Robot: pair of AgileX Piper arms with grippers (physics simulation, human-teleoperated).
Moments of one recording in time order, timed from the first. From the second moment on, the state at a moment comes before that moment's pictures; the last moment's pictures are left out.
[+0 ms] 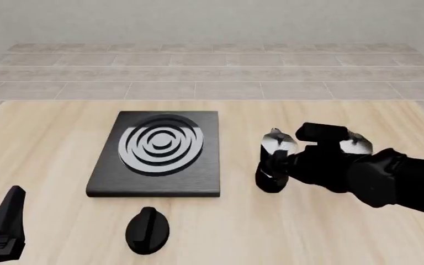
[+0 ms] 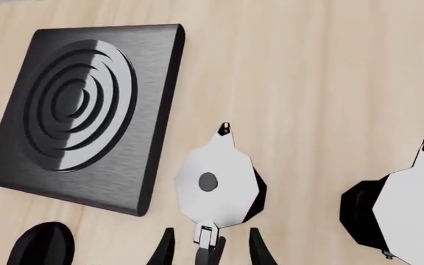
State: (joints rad) left arm 0.05 0.00 -0.01 -0.02 -0.02; right arm 0.41 1.39 -0.65 0.08 0.36
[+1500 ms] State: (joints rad) left arm 0.05 0.00 -0.02 -0.01 0.00; right arm 0.51 1.31 -0.80 0.10 0.09
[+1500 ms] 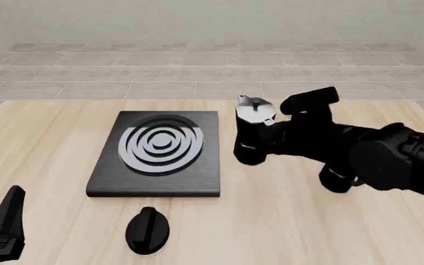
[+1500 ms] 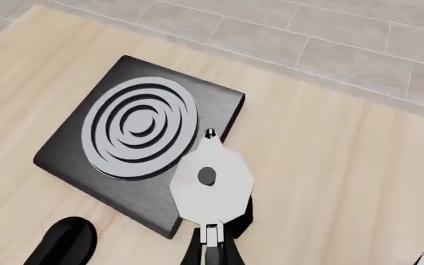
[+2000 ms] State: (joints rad) left arm 0.05 0.00 -0.02 -0.01 0.00; right arm 0.66 1.52 -1.18 0.23 0.00
